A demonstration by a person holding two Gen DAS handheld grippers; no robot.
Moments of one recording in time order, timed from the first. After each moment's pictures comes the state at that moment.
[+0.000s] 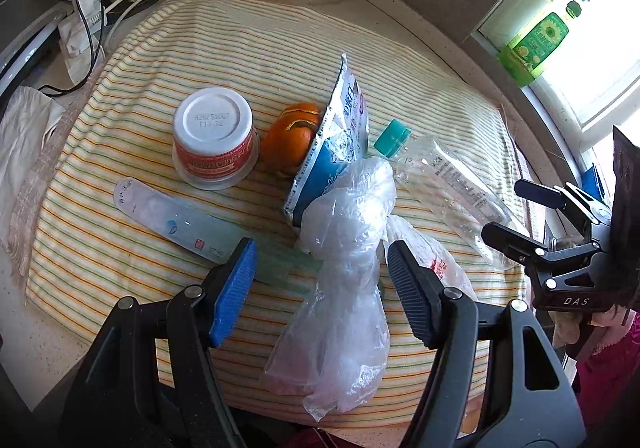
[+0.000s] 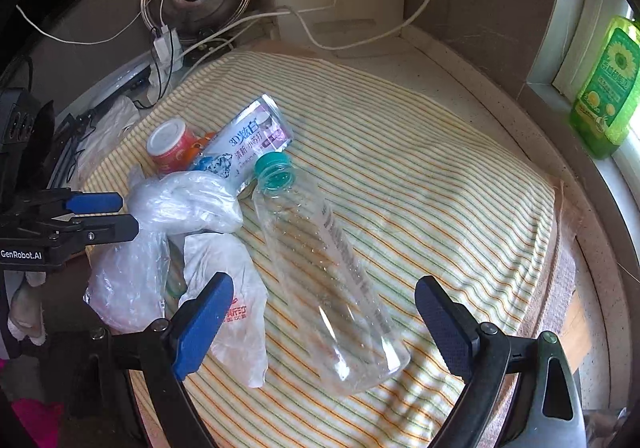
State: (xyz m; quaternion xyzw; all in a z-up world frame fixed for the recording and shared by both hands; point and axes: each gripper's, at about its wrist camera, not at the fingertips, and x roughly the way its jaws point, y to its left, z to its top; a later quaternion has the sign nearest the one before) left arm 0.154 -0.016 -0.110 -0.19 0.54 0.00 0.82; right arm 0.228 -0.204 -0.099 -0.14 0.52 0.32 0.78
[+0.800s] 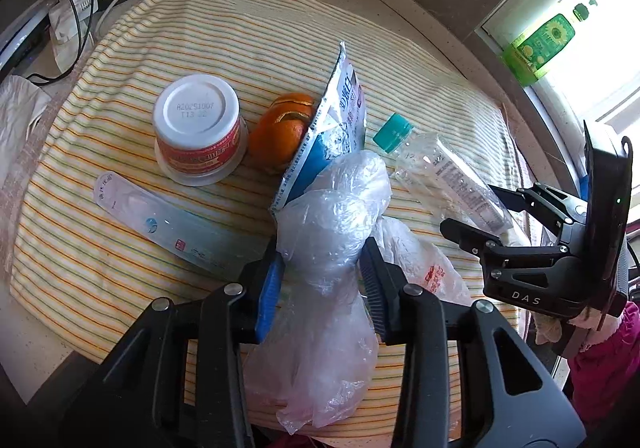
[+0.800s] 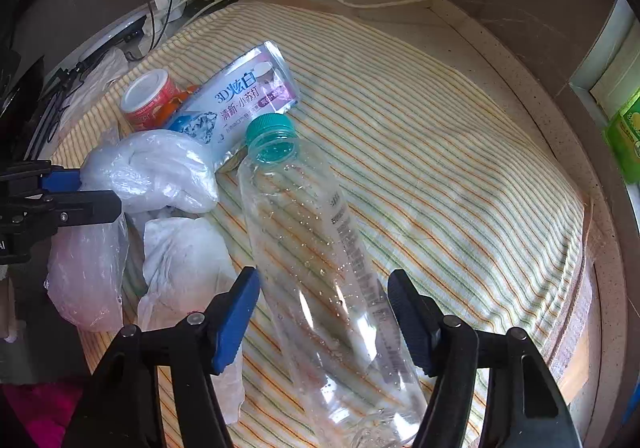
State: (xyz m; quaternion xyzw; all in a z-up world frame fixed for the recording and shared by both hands) left arm 0.163 -0.019 -0.118 -0.21 0.54 0.00 0.81; right arm 0.244 -0.177 -0.141 -0.21 0.55 0.33 0.74
